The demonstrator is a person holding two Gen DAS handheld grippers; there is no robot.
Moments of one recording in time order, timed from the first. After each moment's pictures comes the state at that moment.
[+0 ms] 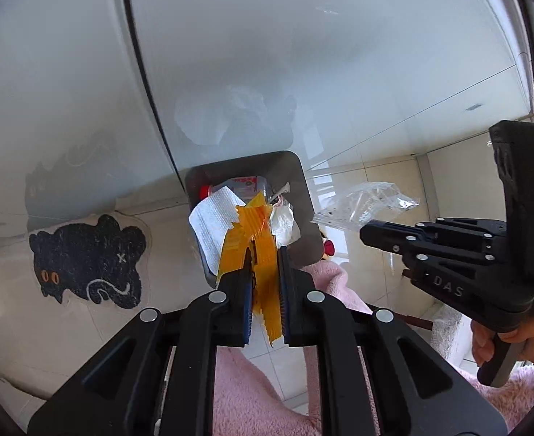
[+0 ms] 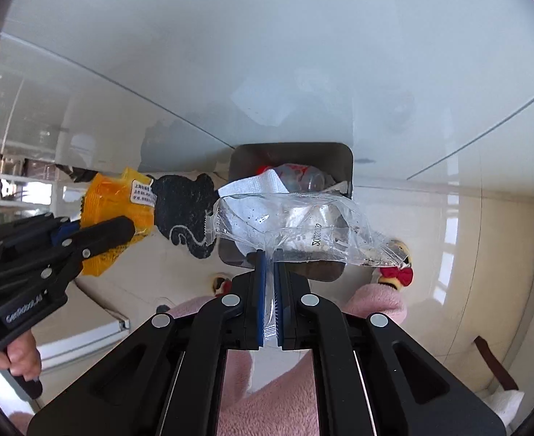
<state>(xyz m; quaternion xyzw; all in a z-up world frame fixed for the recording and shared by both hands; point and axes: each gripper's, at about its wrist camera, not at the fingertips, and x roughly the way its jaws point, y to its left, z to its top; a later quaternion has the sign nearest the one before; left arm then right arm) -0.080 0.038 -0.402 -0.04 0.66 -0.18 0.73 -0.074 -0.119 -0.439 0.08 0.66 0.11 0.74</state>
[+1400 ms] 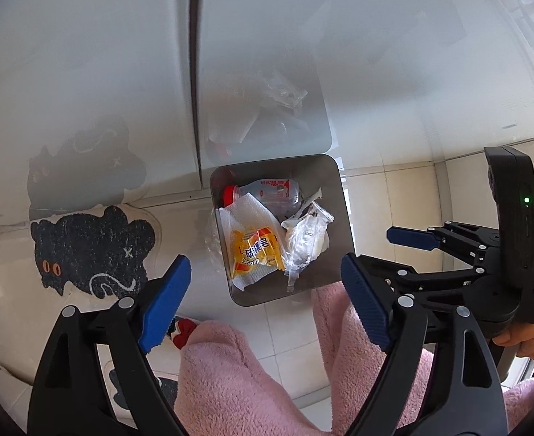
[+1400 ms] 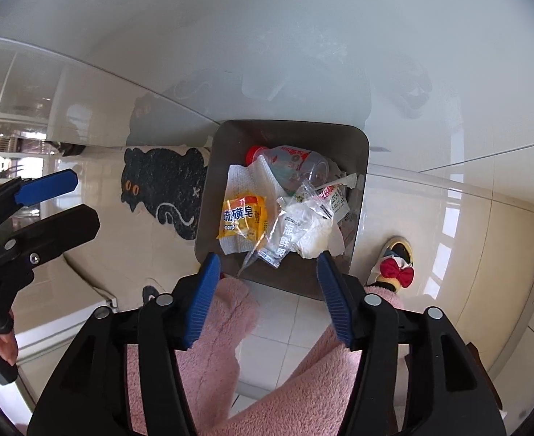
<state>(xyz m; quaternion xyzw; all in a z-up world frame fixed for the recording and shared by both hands) -0.055 0.062 -0.431 -0.04 0.67 -0.15 0.72 -0.048 -0.112 -0.491 0.04 0.69 0.14 0.71</state>
